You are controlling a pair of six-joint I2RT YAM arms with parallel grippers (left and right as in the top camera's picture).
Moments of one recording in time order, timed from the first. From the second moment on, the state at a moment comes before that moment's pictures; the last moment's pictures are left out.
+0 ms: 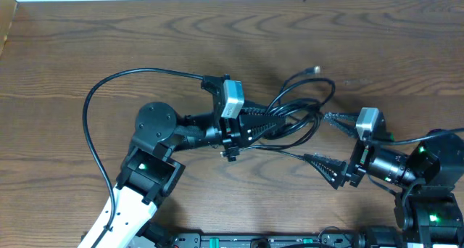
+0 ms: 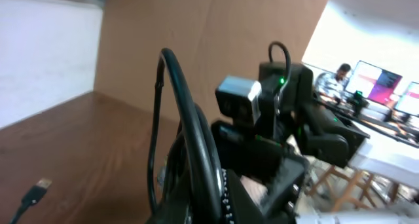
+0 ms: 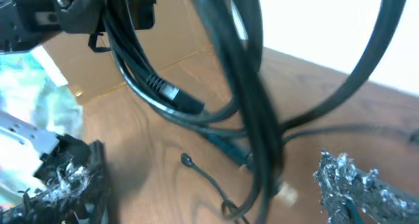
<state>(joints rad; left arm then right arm) -0.49 1.02 0.86 0.30 0.96 -0.41 -0.01 0.65 0.67 -0.29 -1.11 -0.04</state>
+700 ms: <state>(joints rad) -0.43 1.02 0.86 0.25 1.22 -0.41 -0.01 0.65 0.67 0.12 -1.05 -0.12</state>
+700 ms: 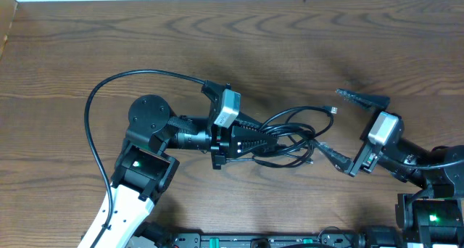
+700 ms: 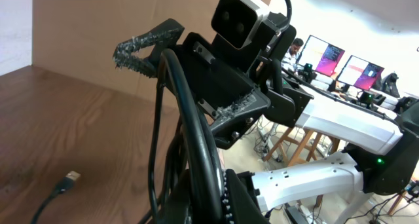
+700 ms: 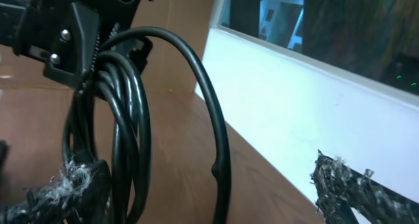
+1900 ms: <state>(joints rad) -0.44 1.07 0.86 0.25 1.22 -0.41 -0.01 0.65 0.67 0.12 -1.01 -0.24</state>
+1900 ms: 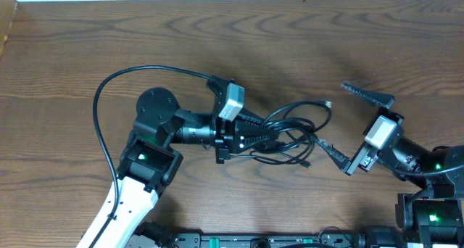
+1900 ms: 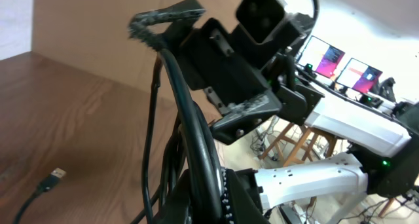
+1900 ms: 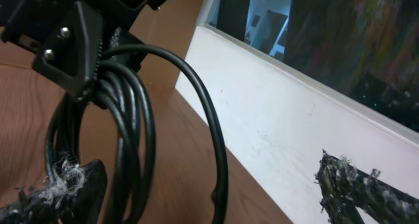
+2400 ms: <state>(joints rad) -0.52 1.07 0.86 0.28 1.20 -0.41 -0.01 0.65 0.67 0.12 -0.98 -0.25</state>
